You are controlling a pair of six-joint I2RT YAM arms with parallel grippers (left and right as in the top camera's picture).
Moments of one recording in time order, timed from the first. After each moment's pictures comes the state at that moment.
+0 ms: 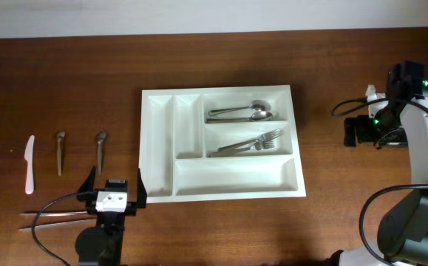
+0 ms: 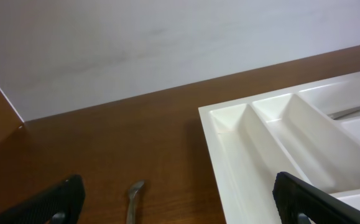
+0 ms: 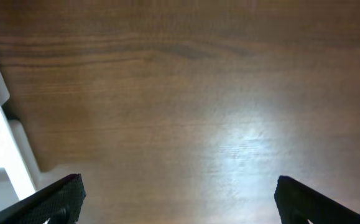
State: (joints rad) left arm -0.03 0.01 0.02 -0.08 -0.03 0.22; right arm -0.30 1.72 1.47 -1.24 0.04 -0.25
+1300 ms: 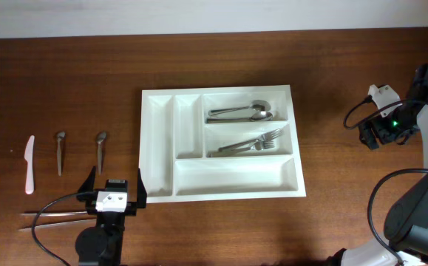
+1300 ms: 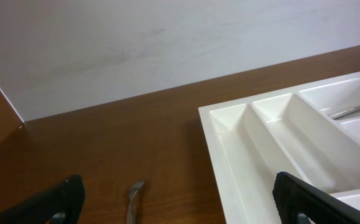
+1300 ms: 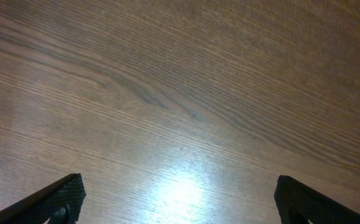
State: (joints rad) left arm -0.03 0.01 0.02 -0.08 -0.03 0.22; right arm -0.43 1.79 1.47 -1.05 -0.05 -0.79
